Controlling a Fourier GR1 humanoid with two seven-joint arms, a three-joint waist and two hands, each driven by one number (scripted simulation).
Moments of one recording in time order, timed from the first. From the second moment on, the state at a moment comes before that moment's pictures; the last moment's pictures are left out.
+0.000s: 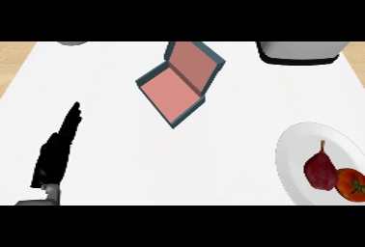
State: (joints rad) left arm 0.00 0.25 -0.04 -1.56 -0.13 0.14 0.11; right arm 0.31 -0.27 -0.28 -1.81 0.76 0.13 0.35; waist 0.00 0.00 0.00
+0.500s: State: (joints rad) left arm 0.01 0.23 0.02 -1.57 -0.15 0.08 0.11; right arm 0.29 -0.23 -0.29 -1.74 0.82 0.12 0.30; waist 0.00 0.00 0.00
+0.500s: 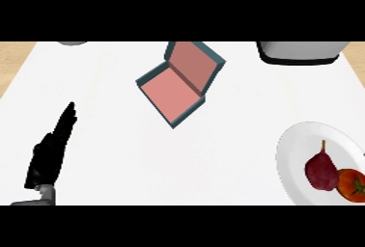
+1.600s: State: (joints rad) left arm -0.03 0.20 0.02 -1.55 -0.18 0.04 0.10; right arm -0.10 -0.34 -0.09 -1.48 1.08 0.17 0.18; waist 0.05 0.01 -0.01
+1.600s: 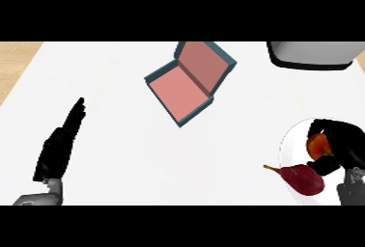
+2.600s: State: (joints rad) left arm 0.00 0.19 0.05 -1.57 -0.19 0.04 0.11; right arm -0.55 -0.22 -0.14 -1.45 0.83 0.25 0.02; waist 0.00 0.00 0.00
